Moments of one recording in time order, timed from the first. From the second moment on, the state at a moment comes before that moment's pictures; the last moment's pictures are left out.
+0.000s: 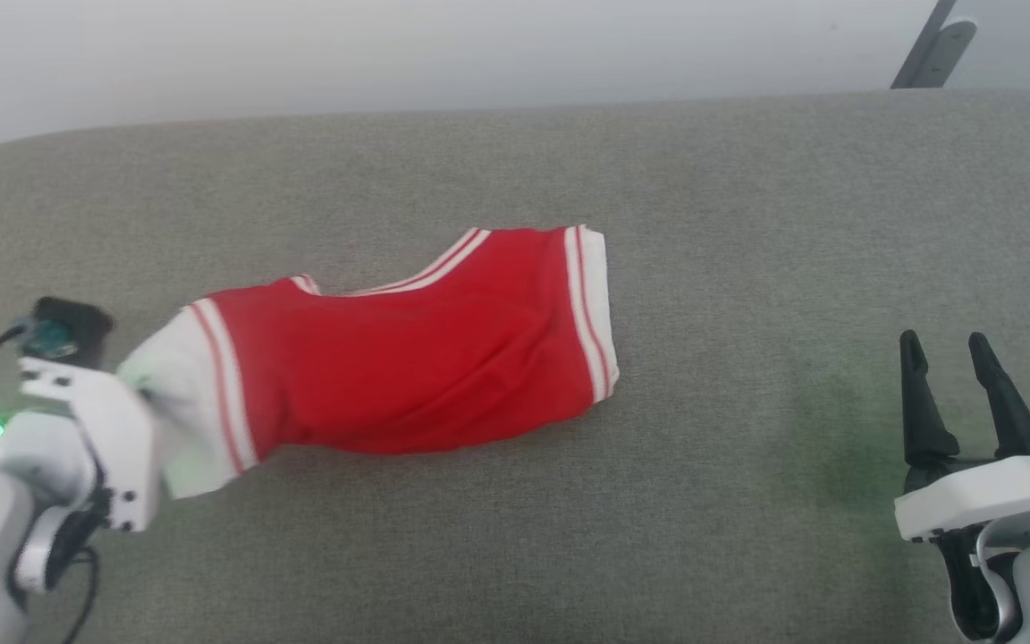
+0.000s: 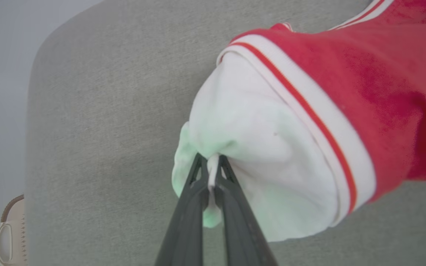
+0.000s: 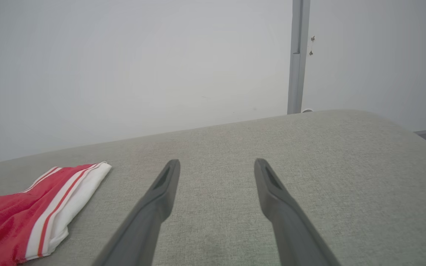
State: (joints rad) left arm -0.40 0.72 -0.42 0.18 -0.63 0.13 0.54; right arm -0.18 -0.20 -0.06 0.29 0.39 0.13 -0.26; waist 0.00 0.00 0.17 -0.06
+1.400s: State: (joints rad) left arm -0.14 0.52 -0.28 0.13 -0.63 0.22 -0.19; right arm -0.30 -0.31 0.17 0.35 0.50 0.13 0.01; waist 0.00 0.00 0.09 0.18
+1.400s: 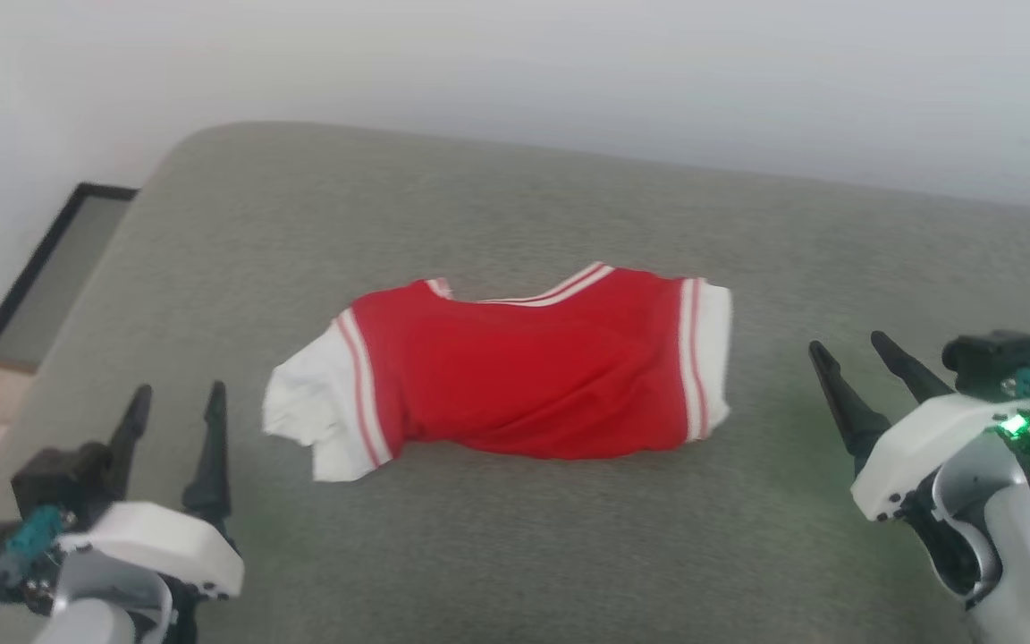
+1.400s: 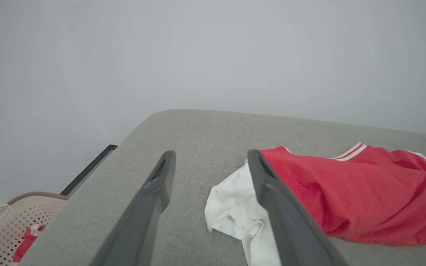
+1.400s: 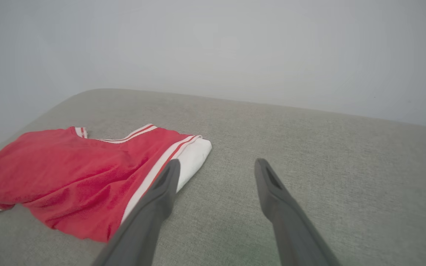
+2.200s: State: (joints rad) left arm -0.09 0.33 -0.27 0.14 -0.63 0.16 -0.26; right arm -0.60 -0.41 0.27 0.76 0.55 0.13 0.62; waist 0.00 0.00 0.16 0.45
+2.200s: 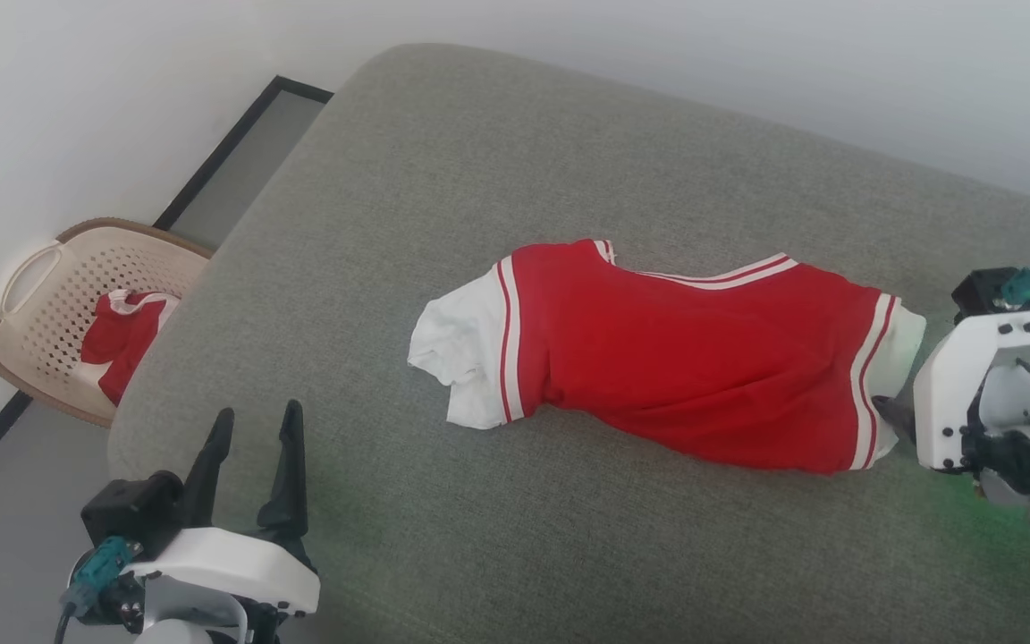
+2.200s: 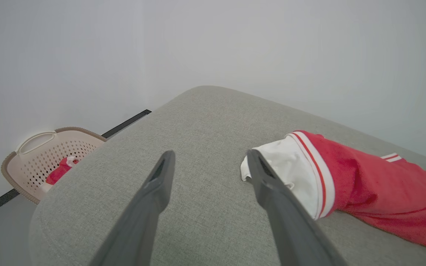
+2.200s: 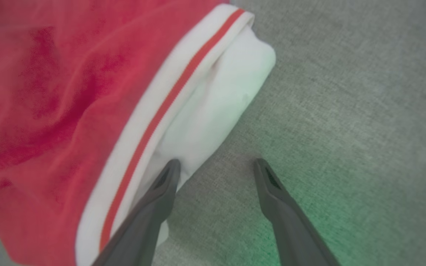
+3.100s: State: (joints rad) left arm -0.06 0.30 -0.11 0.13 -0.54 0.09 -0.26; right arm -0.57 -0.57 0.27 0.44 0.62 0.13 0.77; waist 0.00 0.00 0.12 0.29
